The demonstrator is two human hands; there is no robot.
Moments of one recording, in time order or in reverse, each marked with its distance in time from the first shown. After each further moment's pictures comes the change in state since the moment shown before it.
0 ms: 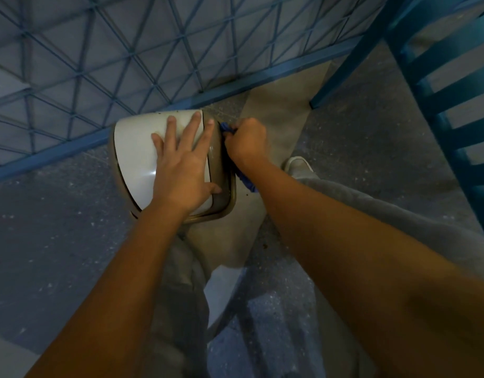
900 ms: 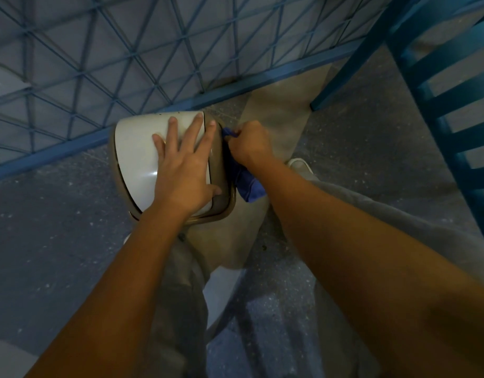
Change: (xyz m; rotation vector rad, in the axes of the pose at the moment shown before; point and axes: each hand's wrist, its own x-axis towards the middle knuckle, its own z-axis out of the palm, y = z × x) left_hand -0.001 -0.001 0.002 0.001 0.014 0.005; right_hand 0.001 -0.001 -0.012 0.041 -0.168 0.066
